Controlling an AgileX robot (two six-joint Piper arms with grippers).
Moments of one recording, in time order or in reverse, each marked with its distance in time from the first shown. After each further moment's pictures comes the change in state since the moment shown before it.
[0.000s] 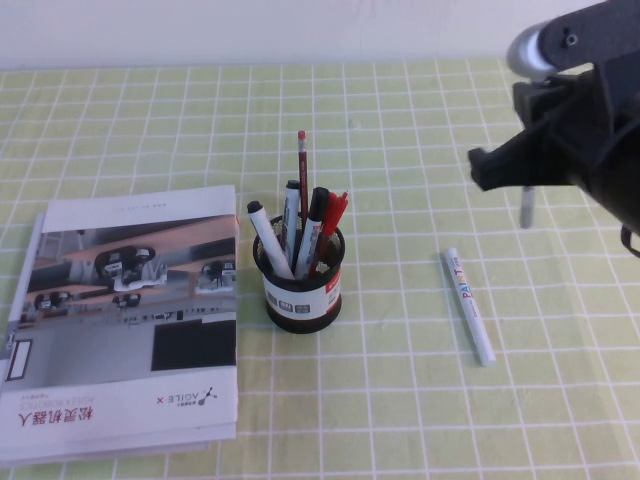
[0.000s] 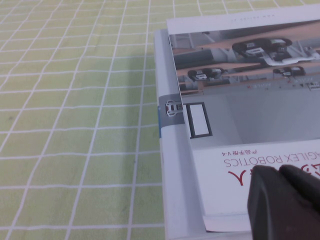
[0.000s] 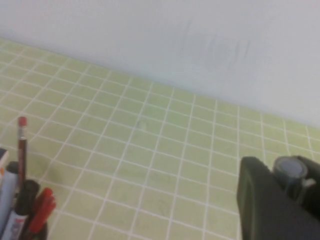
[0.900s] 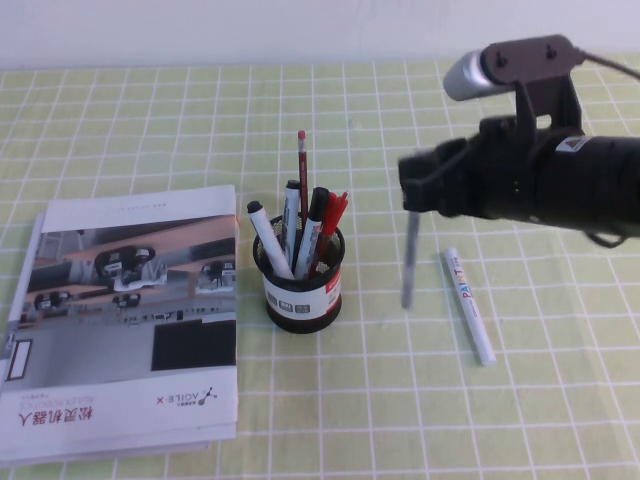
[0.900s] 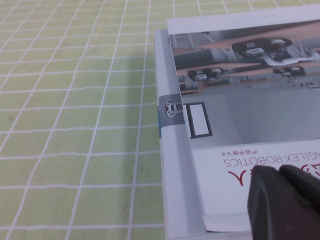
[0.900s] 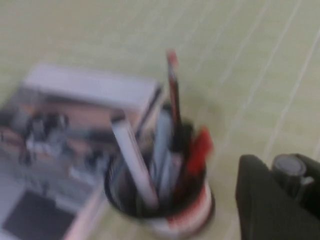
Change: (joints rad) right arm -0.239 0.196 -0.047 -0.871 0.753 1.086; left arm 0.000 0.000 0.000 0.000 0.000 0.000
